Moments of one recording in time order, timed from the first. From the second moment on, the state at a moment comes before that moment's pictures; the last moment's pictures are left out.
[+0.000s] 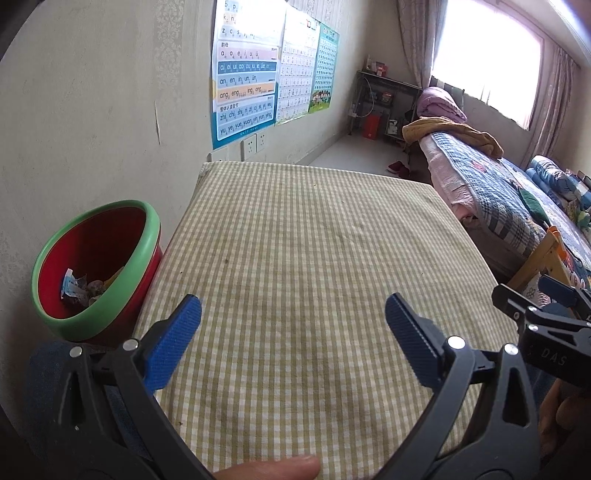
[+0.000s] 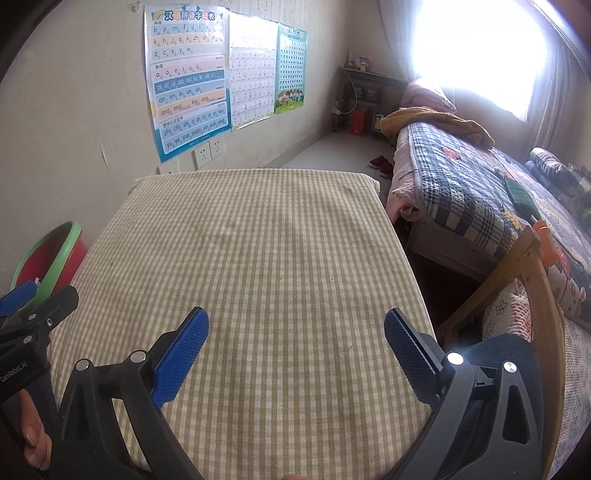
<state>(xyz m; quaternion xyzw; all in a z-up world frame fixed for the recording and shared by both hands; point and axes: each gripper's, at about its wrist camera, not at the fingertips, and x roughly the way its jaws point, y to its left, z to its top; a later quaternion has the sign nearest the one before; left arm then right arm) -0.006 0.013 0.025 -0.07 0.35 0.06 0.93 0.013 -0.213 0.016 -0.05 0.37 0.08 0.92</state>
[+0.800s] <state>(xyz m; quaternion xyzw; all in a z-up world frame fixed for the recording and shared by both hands) -0.004 0.010 0.022 -0.06 0.36 0.05 0.93 0.013 -0.210 0.015 -0.05 0.36 0.08 0.93</state>
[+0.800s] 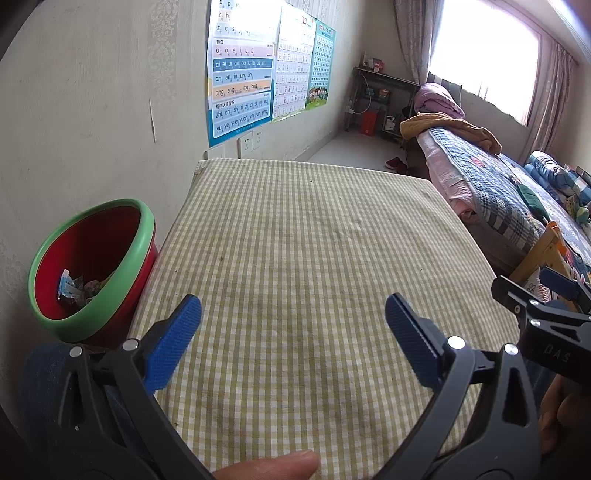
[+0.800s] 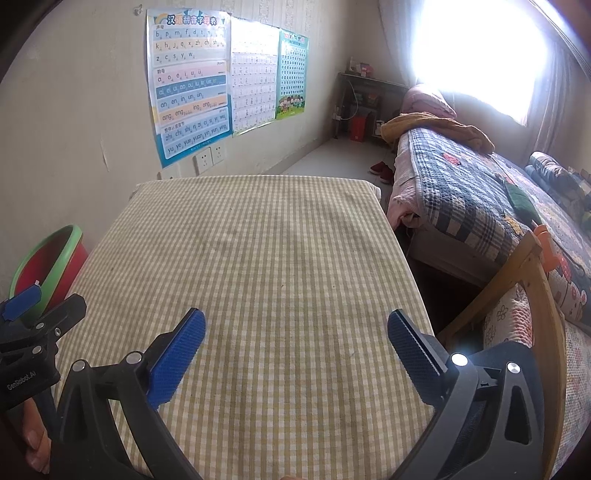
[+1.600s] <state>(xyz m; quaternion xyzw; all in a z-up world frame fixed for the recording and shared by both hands) -0.006 0.011 0.024 -0.06 0.35 0.05 0.93 0.010 -0.205 0.013 -0.05 0.37 0.08 0.93</state>
